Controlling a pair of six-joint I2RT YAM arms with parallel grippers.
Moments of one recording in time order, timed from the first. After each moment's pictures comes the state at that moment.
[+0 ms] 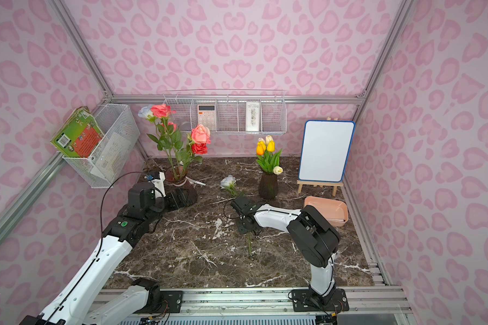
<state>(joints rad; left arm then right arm) -0.24 0.97 0.90 -0.45 0.06 -0.50 0.86 1.87 1.15 -0.49 0.09 0.37</state>
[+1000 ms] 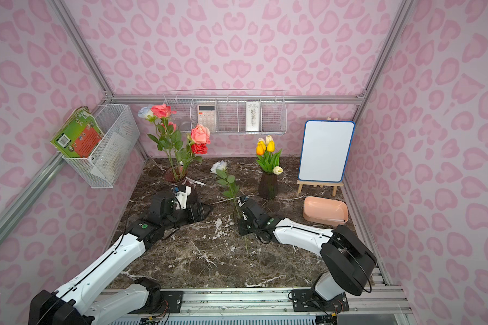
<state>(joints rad) -0.39 1.06 0.73 -0.28 0.36 -0.66 0.88 1.50 0.84 -0.10 0.00 0.45</state>
